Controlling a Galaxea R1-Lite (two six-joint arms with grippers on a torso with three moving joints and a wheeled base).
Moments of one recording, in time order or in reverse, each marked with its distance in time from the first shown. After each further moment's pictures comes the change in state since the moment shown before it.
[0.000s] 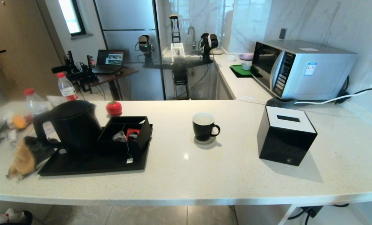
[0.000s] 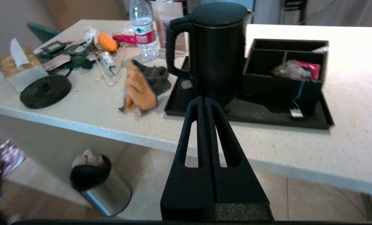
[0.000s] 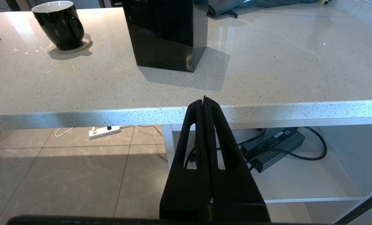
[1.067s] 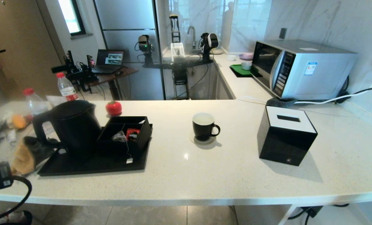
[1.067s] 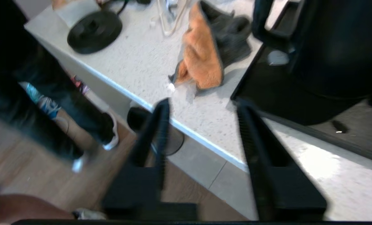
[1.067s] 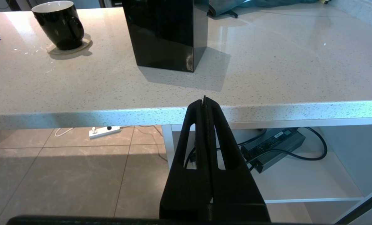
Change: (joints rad) left arm 0.338 0.838 0.183 -0.751 0.055 0.010; right arm 0.000 0.000 0.000 -0.001 0.000 0.000
